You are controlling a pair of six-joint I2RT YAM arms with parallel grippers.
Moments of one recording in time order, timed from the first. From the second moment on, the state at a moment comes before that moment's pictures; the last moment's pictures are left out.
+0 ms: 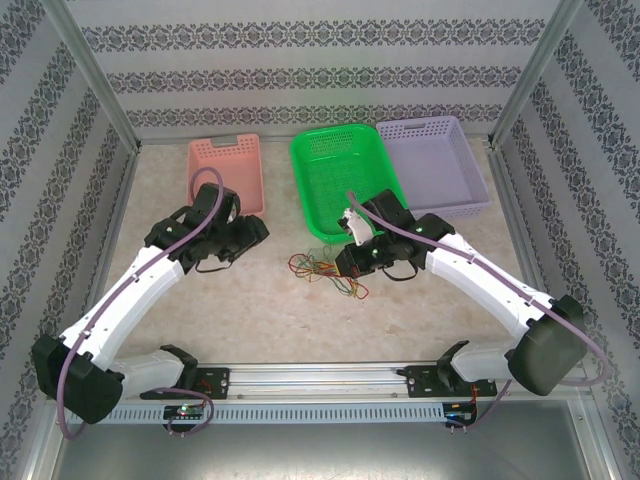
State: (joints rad) left arm -0.43 1.19 1.13 -0.84 0.15 -0.98; right arm 0.64 1.32 1.12 -0.84 -0.48 0.33
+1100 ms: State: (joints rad) left arm -0.67 1.54 1.36 -0.92 0.18 -0.47; right arm 0.68 1.38 1.17 -0.82 -0.55 0.28
